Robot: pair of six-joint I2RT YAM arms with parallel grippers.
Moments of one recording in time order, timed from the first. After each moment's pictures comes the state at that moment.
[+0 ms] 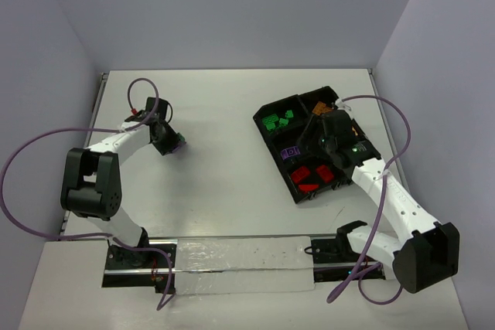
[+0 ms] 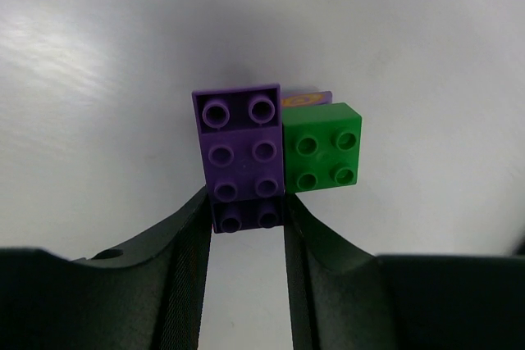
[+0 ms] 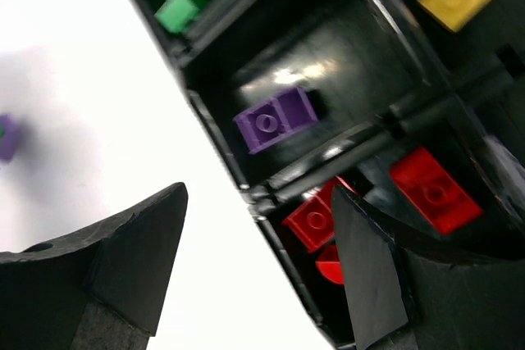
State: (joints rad) left arm -0.20 1.65 1.04 -0.51 -0.15 -0.87; right arm 0.32 1.06 0.83 -0.51 0.12 0.66
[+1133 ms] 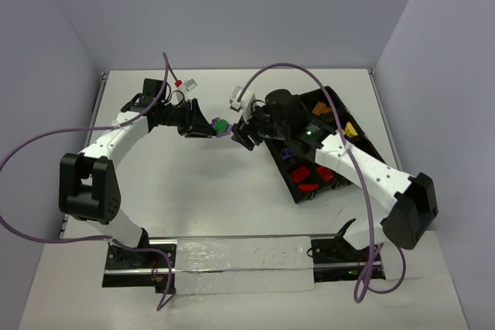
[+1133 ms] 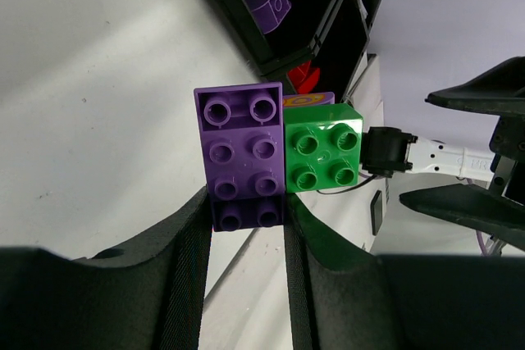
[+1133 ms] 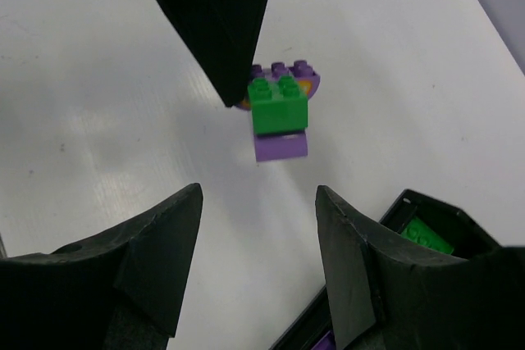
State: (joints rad) left arm -0.22 1.62 1.22 -0.49 0.92 -0.37; right arm 0.74 1.38 1.20 -0.25 -0.28 -0.29
